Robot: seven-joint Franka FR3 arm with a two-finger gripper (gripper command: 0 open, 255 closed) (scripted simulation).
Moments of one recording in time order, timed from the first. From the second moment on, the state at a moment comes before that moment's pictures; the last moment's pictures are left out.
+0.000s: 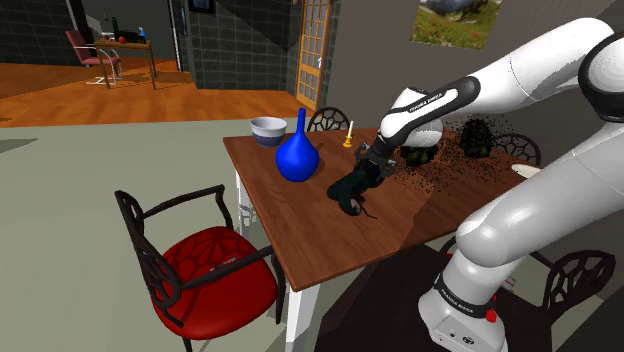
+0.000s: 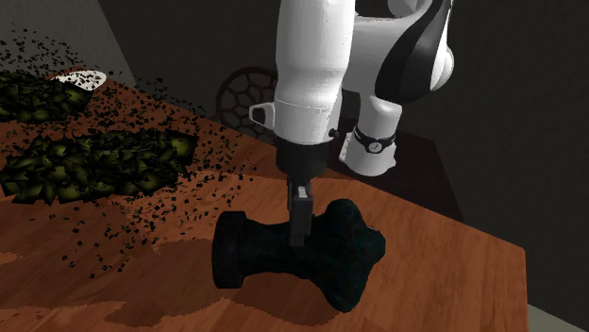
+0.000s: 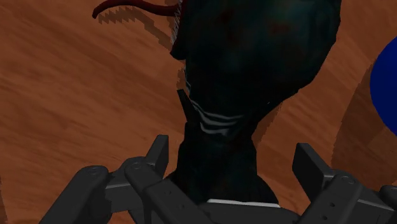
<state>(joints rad) -0.31 -0.36 -0.13 -2.71 0.09 2.63 0.87</state>
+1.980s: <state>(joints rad) -0.33 -0.45 -0.12 -2.65 0.06 2.48 0.90</state>
